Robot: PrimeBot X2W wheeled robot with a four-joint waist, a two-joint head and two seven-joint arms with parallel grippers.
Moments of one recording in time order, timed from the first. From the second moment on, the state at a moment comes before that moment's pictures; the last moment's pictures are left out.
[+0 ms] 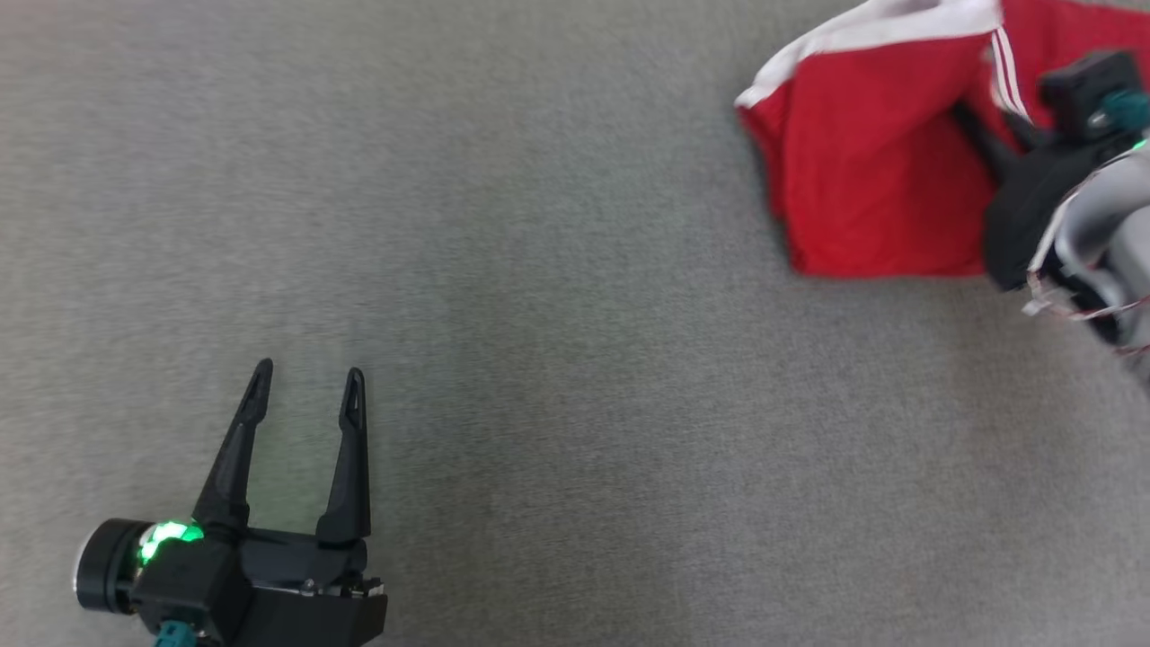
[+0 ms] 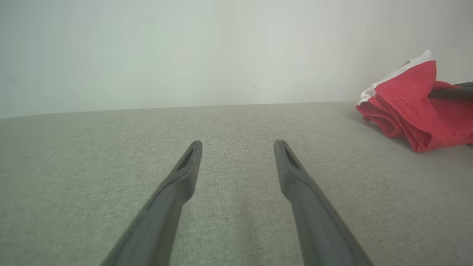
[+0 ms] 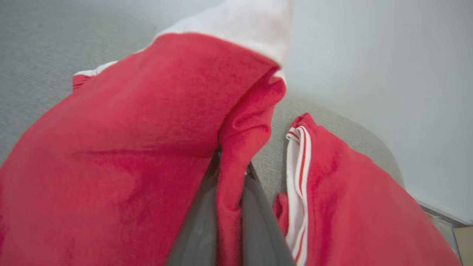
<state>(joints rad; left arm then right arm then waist) -0.11 0.07 -0.06 -0.09 -0.10 -0.13 -0.26 -1.15 -0.60 0.96 0.83 0.72 0.13 -0.02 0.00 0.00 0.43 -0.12</state>
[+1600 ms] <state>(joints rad) -0.01 0.09 0.02 -0.17 -0.10 -0.11 -0.26 -1.30 -0.60 0.76 0.95 0.63 0.13 -0.26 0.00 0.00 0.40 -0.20</state>
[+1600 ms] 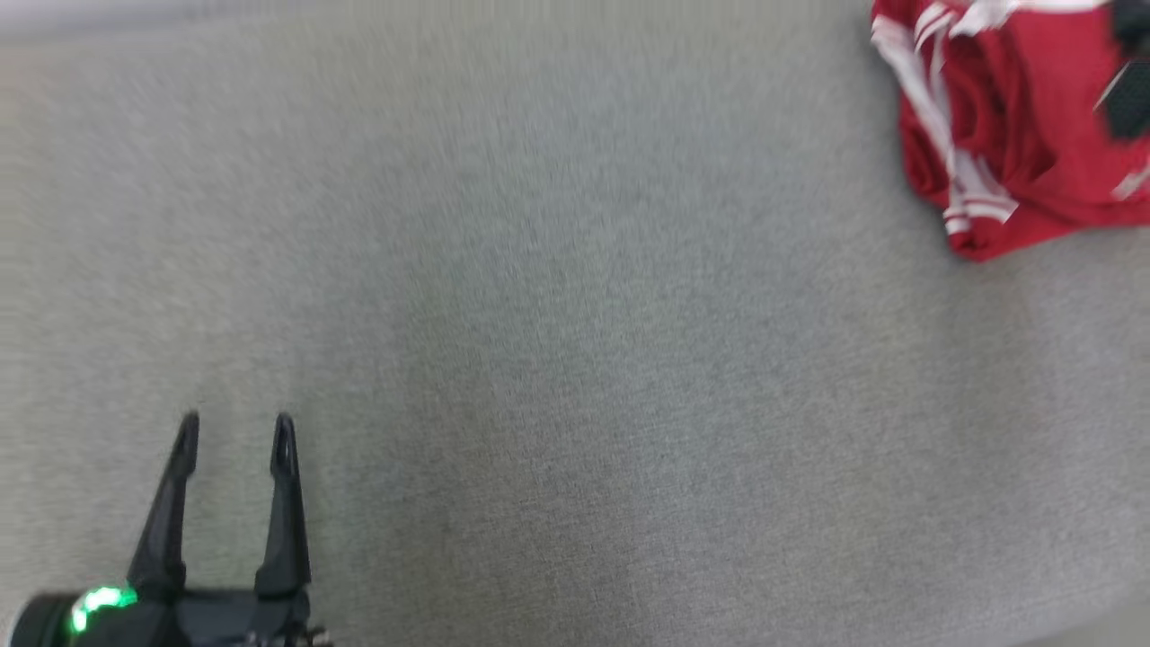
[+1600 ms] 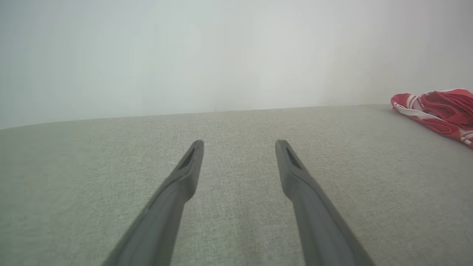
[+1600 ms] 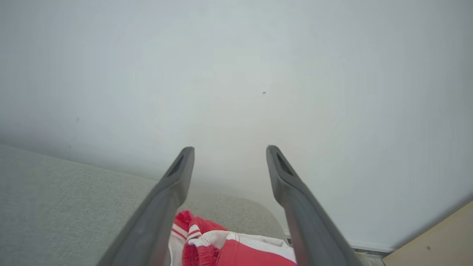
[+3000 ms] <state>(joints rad) 0.16 0.07 0.10 0.06 -0.12 -0.11 -0.26 0.00 -0.15 0.03 0.21 0.22 0.13 -0.26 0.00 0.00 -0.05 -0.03</state>
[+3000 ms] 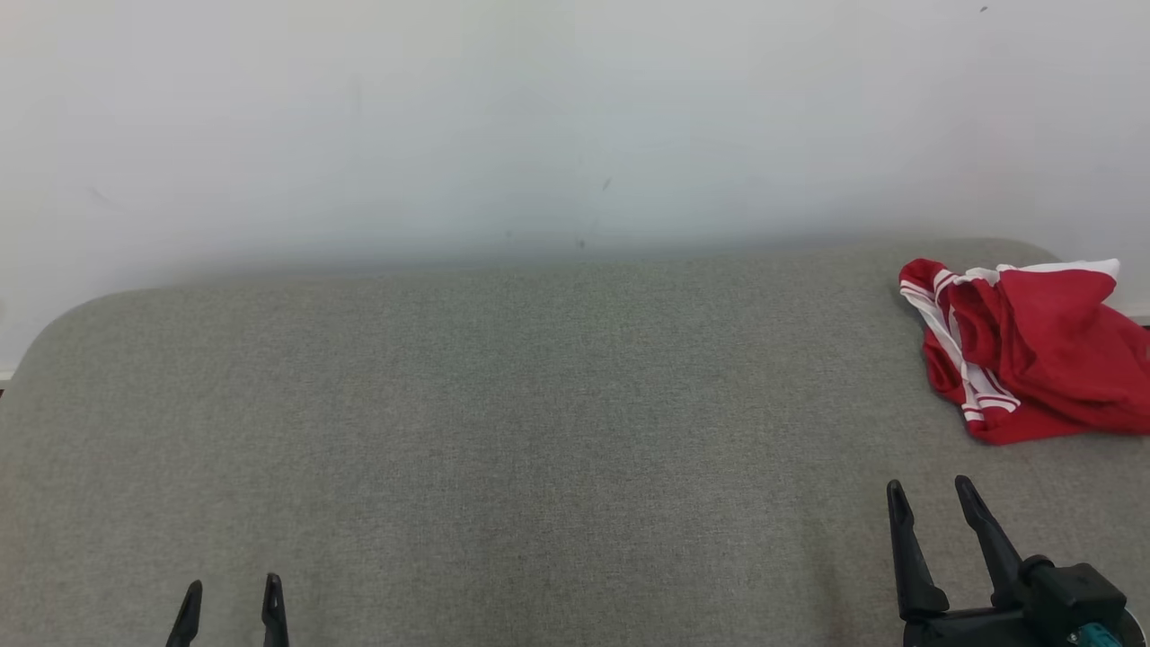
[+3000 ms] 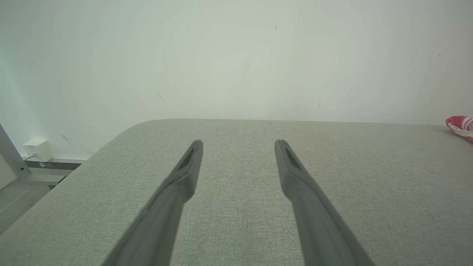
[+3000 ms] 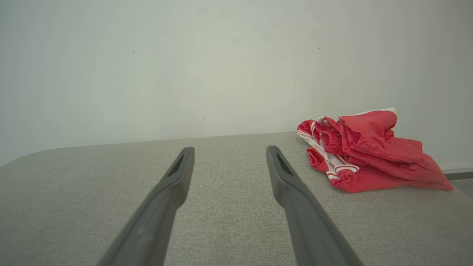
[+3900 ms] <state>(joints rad) 0.13 0.06 0.10 0.14 -0.44 -0.11 -0.18 0.02 -0.12 0.00 0.26 0.52 0.13 -0.17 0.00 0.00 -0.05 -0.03</state>
